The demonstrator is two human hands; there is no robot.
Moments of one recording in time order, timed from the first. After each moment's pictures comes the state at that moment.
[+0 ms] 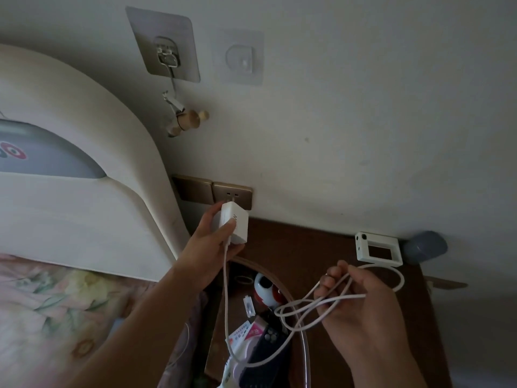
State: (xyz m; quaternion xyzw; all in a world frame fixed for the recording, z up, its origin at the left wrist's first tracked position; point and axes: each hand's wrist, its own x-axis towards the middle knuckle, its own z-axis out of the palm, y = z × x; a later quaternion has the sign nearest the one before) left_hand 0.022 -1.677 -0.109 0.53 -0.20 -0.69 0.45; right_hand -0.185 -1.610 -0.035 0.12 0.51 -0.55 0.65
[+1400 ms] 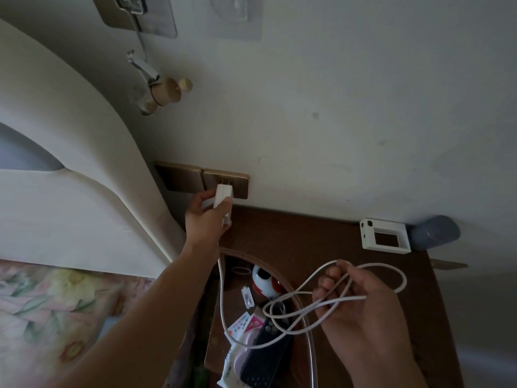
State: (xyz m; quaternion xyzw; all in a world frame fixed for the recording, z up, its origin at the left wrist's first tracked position) left_hand 0.012 -1.723 -0.159 0.65 -0.19 -0.53 0.51; right_hand -0.174 -1.616 -0.060 0.15 0.54 -0.54 0.62
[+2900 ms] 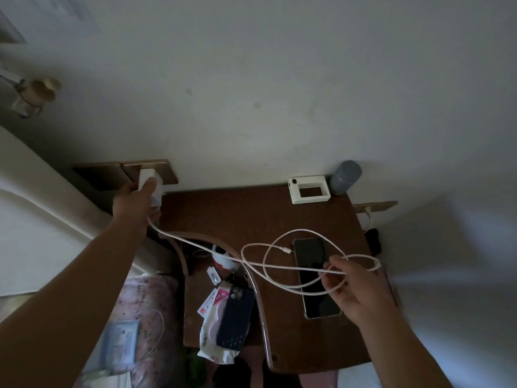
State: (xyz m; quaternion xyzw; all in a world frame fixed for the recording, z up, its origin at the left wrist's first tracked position) left_hand 0.003 -1.728 -0.135 0.74 -0.24 -0.48 0.40; right_hand -0.314 -1.532 -0.105 0.16 0.65 -0.48 0.56
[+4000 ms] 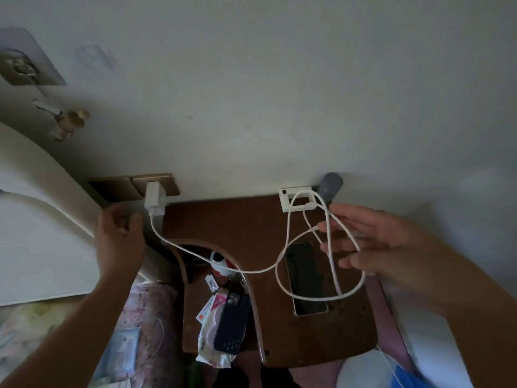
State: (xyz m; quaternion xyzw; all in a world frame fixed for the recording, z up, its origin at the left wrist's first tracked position) left_hand 0.016 -1.641 -0.094 0.75 -0.46 -0.25 0.40; right_hand -0.345 -1.517 0.054 -0.44 0.62 -0.30 0.58
